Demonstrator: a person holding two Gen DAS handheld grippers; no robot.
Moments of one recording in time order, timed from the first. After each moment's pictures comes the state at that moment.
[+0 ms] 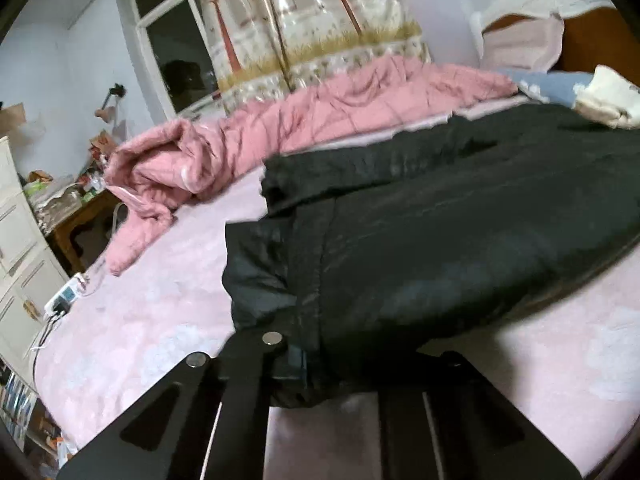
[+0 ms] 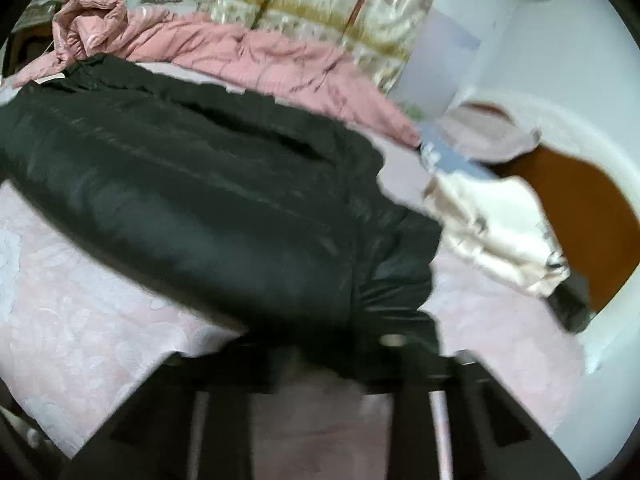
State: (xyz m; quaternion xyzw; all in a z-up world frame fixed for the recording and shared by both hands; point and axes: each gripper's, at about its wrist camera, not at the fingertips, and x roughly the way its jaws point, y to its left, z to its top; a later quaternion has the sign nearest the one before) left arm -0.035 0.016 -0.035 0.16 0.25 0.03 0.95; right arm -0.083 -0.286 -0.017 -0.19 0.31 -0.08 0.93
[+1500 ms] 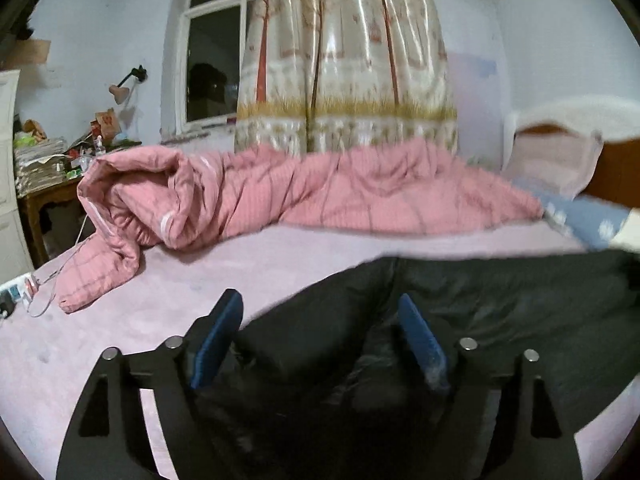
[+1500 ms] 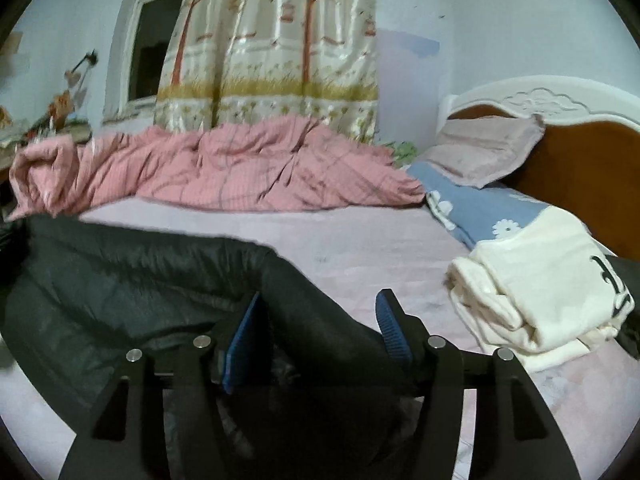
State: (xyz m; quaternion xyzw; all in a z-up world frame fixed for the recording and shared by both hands) left arm 0.088 0.048 0.042 0.01 0.16 0.00 0.99; right arm 0.061 -0.352 0.044 -0.01 0.20 -0.05 0.98
